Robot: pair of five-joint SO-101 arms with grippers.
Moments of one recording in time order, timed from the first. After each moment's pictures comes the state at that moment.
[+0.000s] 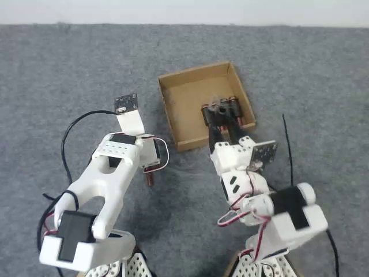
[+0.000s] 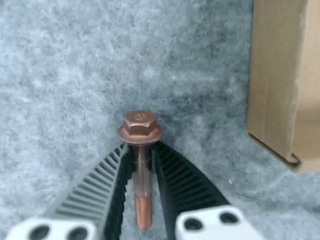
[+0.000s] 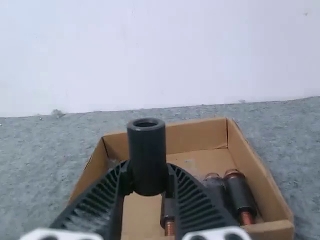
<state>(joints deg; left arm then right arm) 3.5 -7.5 50.8 47.2 28.5 -20.8 7.8 85.8 -83.5 -12.5</state>
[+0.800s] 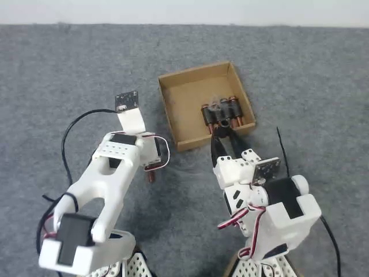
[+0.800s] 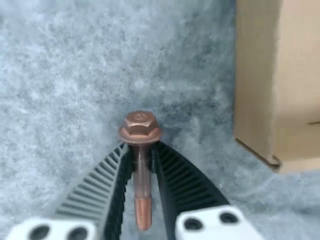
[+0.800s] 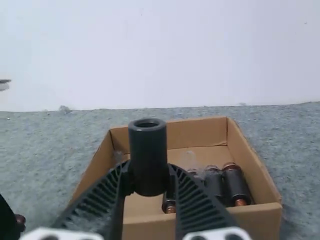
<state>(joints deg) 3.9 -9.2 50.8 45.8 28.3 -21.4 11.6 93.0 -95.0 -10.4</state>
